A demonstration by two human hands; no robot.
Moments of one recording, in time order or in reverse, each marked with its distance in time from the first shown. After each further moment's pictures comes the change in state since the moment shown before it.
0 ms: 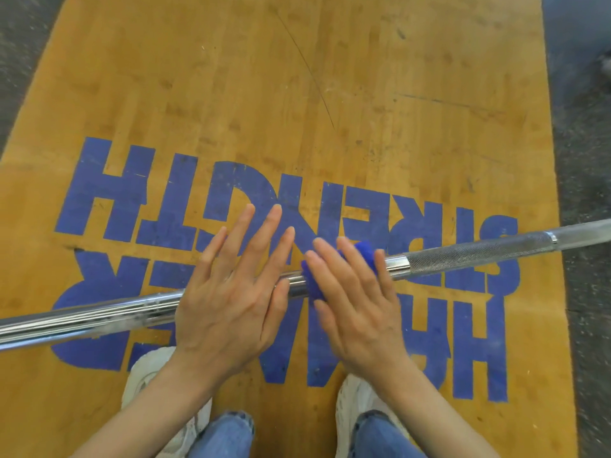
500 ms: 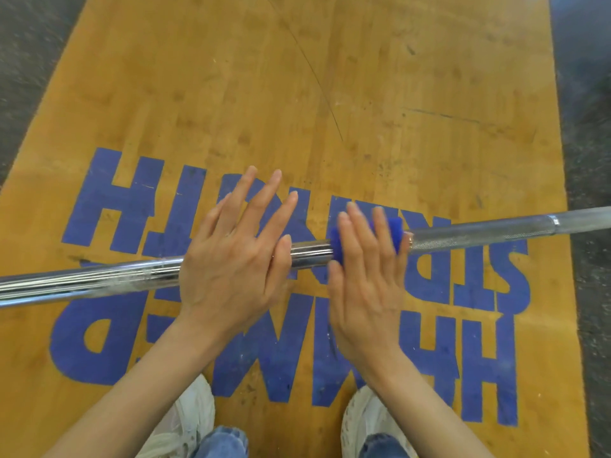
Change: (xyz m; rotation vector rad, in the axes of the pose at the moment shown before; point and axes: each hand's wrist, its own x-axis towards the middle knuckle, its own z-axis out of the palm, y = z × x) left_hand 0.051 -0.025 0.004 -0.082 0.060 -0.078; right_hand 0.046 -0.003 0.016 0.036 0.087 0.263
